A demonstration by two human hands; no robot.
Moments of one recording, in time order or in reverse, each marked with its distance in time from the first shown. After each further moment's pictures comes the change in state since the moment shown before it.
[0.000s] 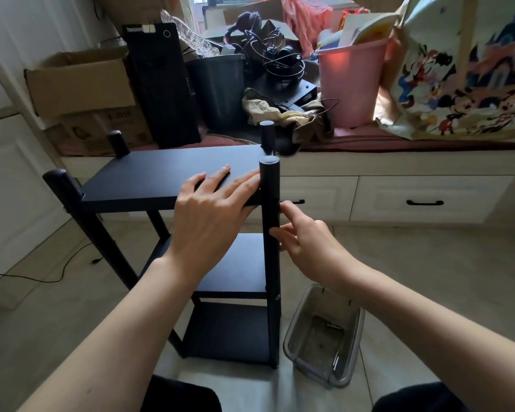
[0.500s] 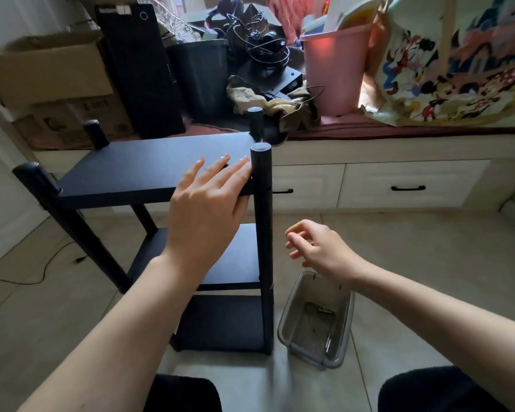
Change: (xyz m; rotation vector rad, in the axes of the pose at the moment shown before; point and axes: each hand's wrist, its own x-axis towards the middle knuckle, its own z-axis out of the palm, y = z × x) left_hand -0.003 0.010 0.001 -0.127 0.009 -0.106; right_hand -0.014 0.045 -0.001 0.001 -0.004 0.264
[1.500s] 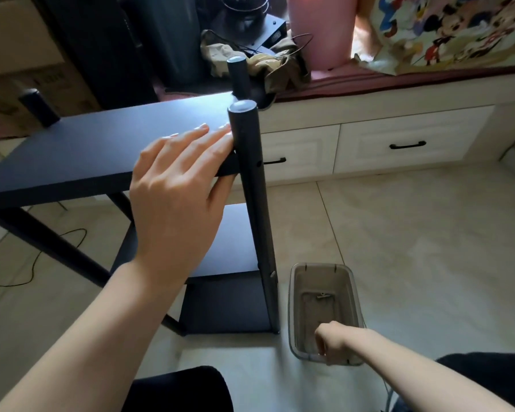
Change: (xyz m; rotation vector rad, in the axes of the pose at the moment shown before) left_hand -0.007 -0.003 -0.001 -0.096 0.080 0.043; right_hand -0.045 0.208 0.124 -0.652 -0.806 0.421
